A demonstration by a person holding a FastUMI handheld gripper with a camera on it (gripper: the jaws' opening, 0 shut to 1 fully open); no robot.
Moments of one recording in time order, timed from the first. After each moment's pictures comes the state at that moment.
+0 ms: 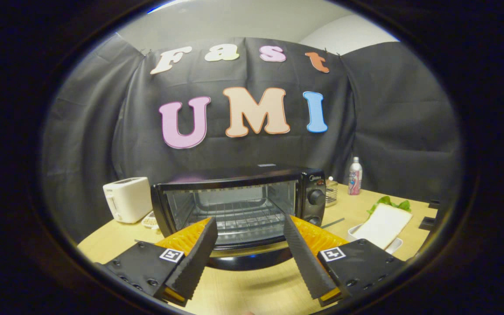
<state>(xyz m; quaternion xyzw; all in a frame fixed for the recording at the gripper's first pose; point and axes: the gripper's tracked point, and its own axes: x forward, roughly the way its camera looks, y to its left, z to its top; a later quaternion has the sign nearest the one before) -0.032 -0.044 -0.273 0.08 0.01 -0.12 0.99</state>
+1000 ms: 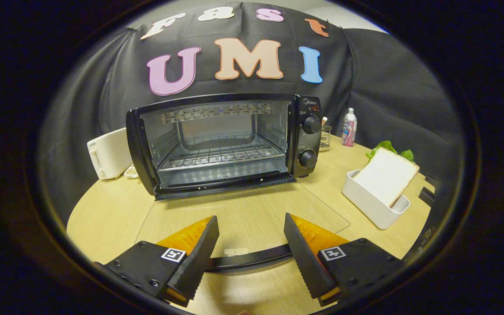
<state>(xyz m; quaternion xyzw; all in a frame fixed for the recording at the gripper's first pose) -0.039 -0.041 -0.388 0.09 0.18 -0.13 0.97</state>
